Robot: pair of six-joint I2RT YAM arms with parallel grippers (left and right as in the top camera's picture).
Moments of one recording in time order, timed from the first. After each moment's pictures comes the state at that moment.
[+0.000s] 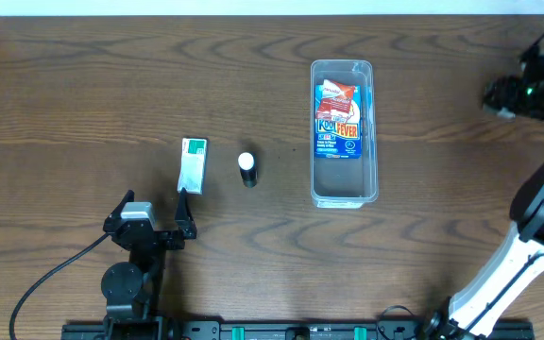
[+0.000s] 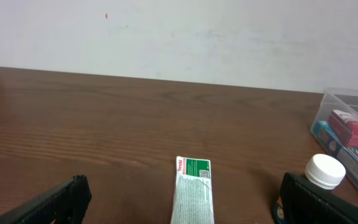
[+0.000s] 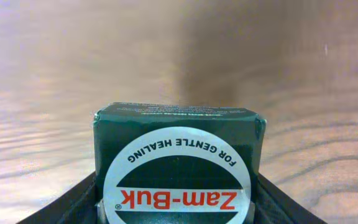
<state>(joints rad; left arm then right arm) 0.01 0.01 0.02 -0.11 0.05 -0.10 -0.44 2.19 1.88 -0.88 -0.29 -0.18</state>
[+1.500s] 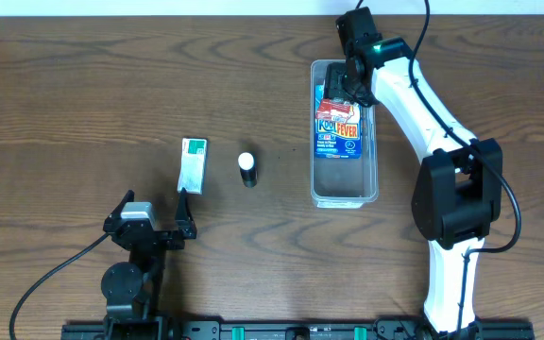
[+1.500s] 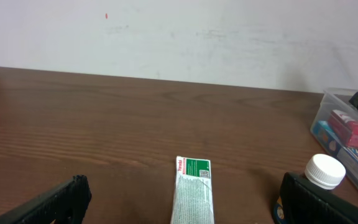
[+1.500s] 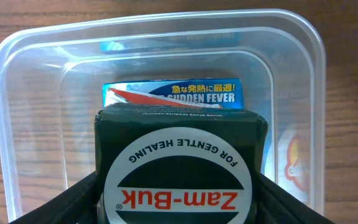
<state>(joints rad) 0.01 0.01 0.02 -0.11 0.05 -0.10 0.31 2.21 1.91 -0.90 0.06 0.44</state>
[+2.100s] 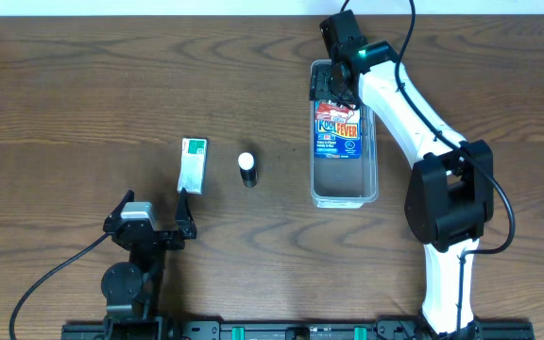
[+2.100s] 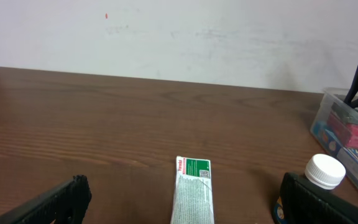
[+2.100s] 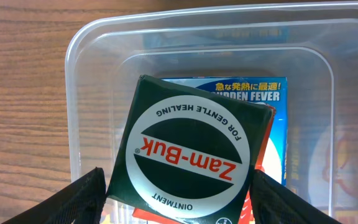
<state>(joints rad) 0.01 0.01 0.02 -0.11 0.05 -0.10 0.36 2.21 1.91 -0.87 0.06 0.47</state>
